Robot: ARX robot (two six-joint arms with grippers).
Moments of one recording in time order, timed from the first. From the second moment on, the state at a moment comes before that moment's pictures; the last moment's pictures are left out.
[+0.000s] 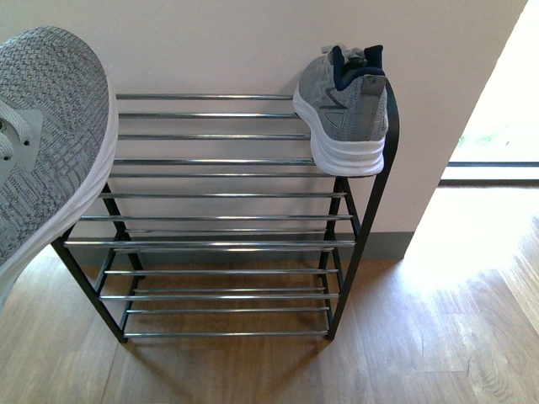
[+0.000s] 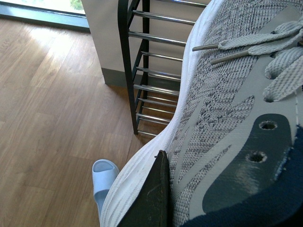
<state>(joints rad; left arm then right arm) -0.47 0.79 0.39 -0.20 -0.50 -0.41 0.00 0.26 0.02 0.26 0.00 0.00</state>
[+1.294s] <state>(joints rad) -0.47 0.79 0.39 -0.20 -0.50 -0.41 0.00 0.01 0.02 0.00 0.00 0.00</state>
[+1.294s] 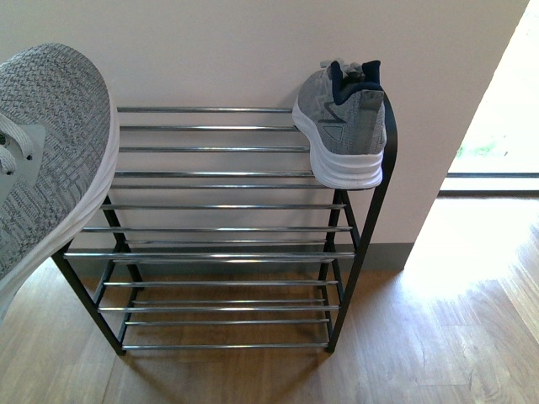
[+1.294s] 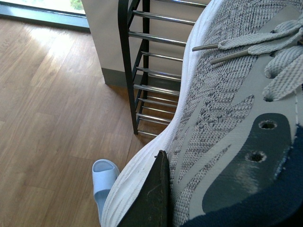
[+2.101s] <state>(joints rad) -0.43 1.61 0.98 -0.01 -0.20 -0.62 0.00 0.01 0.02 0.00 0.00 0.00</state>
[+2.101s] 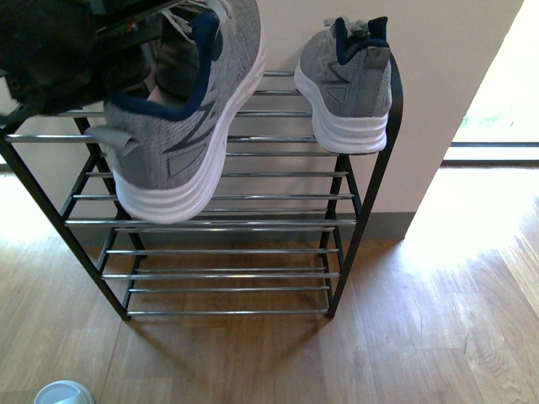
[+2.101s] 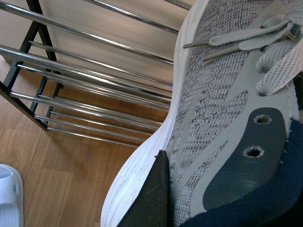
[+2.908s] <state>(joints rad) -0.43 2.15 1.62 -0.24 -0.11 -0.79 0.00 0.01 0.02 0.00 0.00 0.00</state>
